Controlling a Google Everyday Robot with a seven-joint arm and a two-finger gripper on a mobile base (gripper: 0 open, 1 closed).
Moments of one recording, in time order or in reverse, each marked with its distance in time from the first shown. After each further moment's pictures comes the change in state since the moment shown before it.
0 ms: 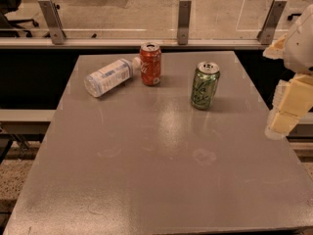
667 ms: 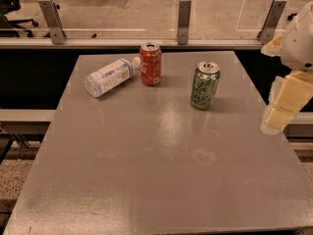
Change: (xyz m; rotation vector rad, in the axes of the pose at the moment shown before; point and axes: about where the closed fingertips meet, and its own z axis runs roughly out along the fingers) arm -0.004 -0.008 0.002 0.010 -0.023 0.012
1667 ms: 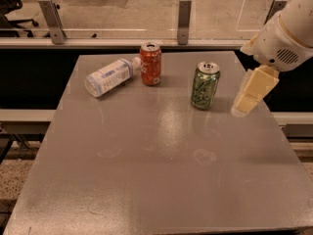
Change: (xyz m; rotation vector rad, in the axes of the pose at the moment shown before) arm -0.026 -0.048 0.049 -0.001 -0.132 0.052
